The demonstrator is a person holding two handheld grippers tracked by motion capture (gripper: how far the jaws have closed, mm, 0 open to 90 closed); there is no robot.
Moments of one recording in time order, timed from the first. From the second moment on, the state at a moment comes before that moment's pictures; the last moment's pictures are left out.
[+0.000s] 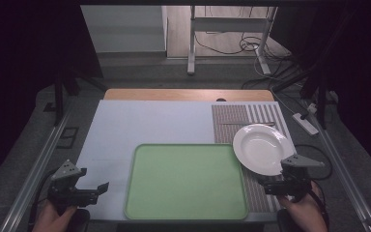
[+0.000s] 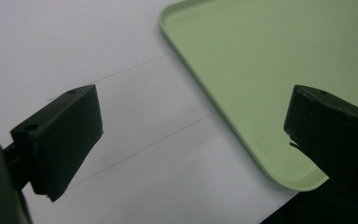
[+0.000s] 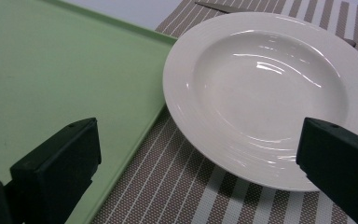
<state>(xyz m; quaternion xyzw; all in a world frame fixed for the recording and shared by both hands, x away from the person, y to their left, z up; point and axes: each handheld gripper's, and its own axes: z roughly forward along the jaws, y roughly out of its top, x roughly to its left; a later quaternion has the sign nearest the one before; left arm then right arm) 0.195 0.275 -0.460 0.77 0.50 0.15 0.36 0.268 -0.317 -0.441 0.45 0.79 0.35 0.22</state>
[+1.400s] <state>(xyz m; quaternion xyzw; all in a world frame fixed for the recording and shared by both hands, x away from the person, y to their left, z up) 0.196 0.272 -0.460 0.78 0.50 0.16 0.35 0.287 -0.302 -0.434 0.44 0.80 0.36 0.18</state>
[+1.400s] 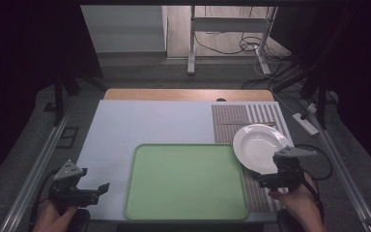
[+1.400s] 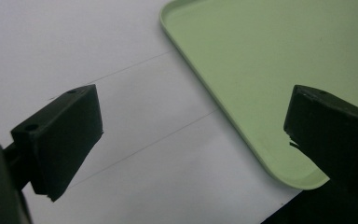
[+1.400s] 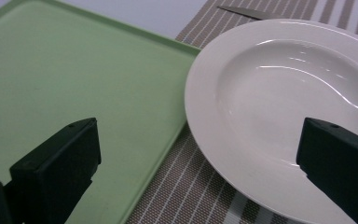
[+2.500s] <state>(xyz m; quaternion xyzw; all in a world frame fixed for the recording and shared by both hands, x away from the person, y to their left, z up) 0.196 0.272 -0.460 0.78 0.50 0.16 0.35 0.329 -0.300 -0.432 0.44 0.81 0.35 0.15</state>
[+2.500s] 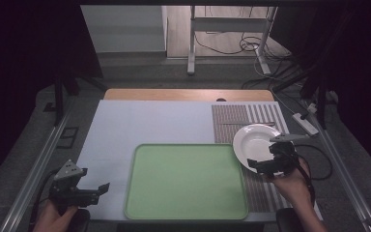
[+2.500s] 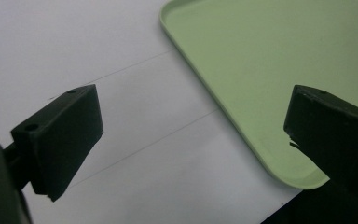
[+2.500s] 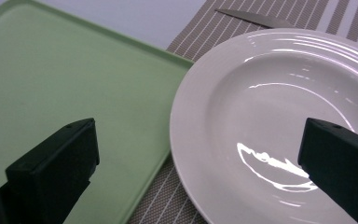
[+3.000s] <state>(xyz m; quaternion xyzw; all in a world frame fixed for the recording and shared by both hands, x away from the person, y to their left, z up) 0.197 0.273 -0.460 0.78 0.50 0.16 0.35 0.353 -0.290 -0.433 0.46 0.80 0.34 0.20</state>
